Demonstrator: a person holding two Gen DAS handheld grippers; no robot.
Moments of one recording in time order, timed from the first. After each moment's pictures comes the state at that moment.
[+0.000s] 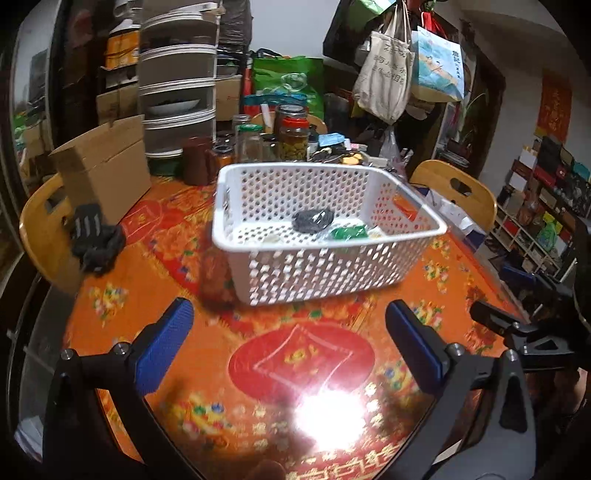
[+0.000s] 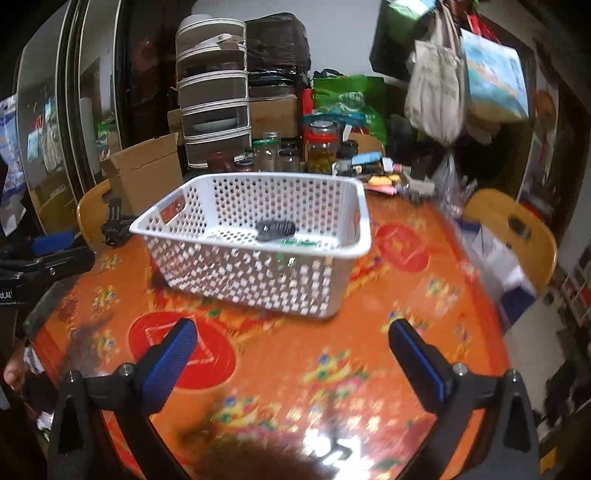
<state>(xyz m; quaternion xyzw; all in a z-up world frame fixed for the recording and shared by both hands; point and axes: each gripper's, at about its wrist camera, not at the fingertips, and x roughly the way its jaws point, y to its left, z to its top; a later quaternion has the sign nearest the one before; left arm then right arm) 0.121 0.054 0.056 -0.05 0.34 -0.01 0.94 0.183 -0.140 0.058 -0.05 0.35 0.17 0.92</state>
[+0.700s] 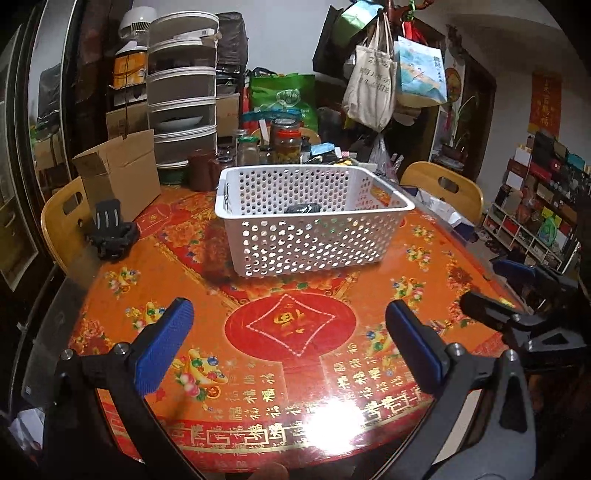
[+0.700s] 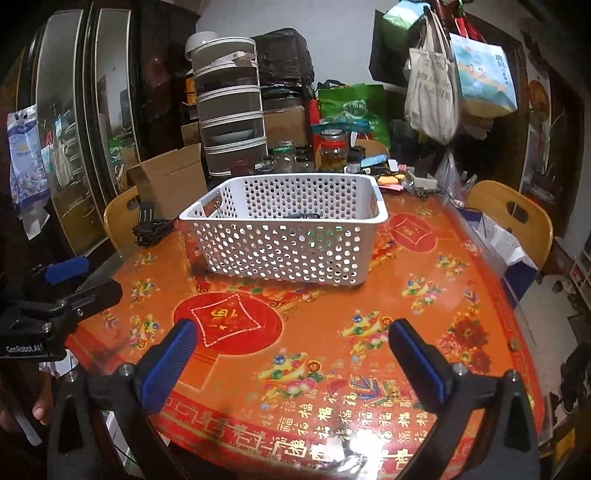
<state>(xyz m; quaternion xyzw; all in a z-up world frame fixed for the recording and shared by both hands) 0.033 0.021 0.063 -0.04 0.30 -0.01 0.95 0.100 -0.130 0.069 -0.02 0.33 0.18 0.93</state>
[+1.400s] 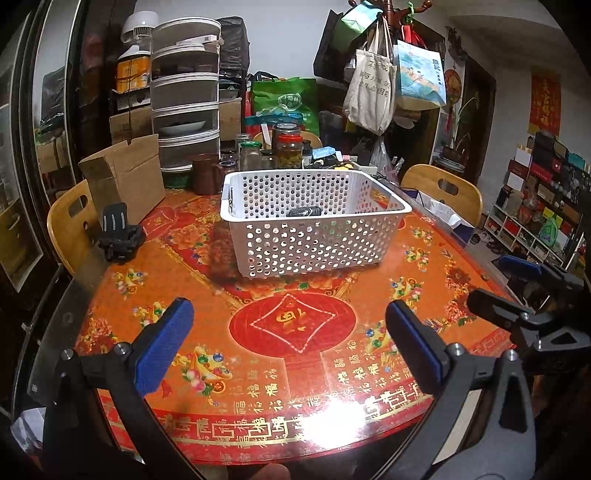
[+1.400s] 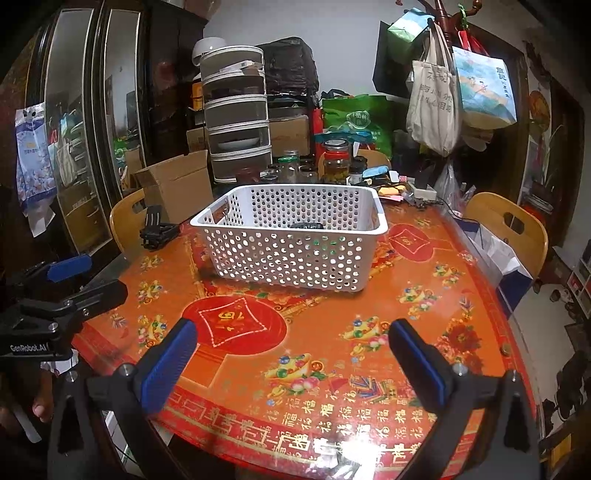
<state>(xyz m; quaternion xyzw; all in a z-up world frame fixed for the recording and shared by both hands) 0.017 0.021 0.074 -0.03 0.30 0.00 0.95 0.084 -0.127 0.083 -0.03 0.31 0.19 0.93</state>
